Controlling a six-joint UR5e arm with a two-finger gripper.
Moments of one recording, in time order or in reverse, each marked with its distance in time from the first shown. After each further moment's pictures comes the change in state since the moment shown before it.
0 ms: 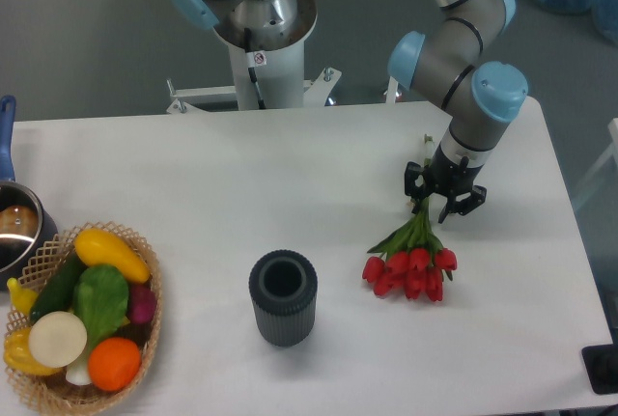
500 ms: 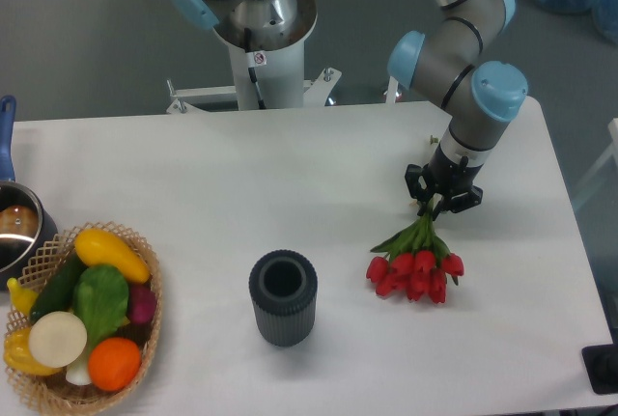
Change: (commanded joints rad) arm 0.000 0.003 0.000 -0.002 0.000 0.000
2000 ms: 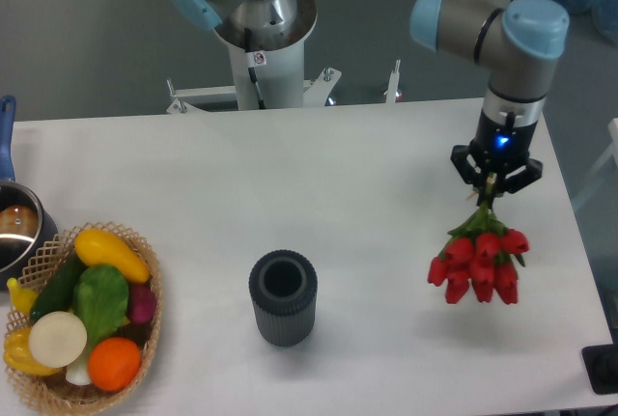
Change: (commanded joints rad) arm 0.060 0.110 0.212 -0.003 -0.139 -0.021
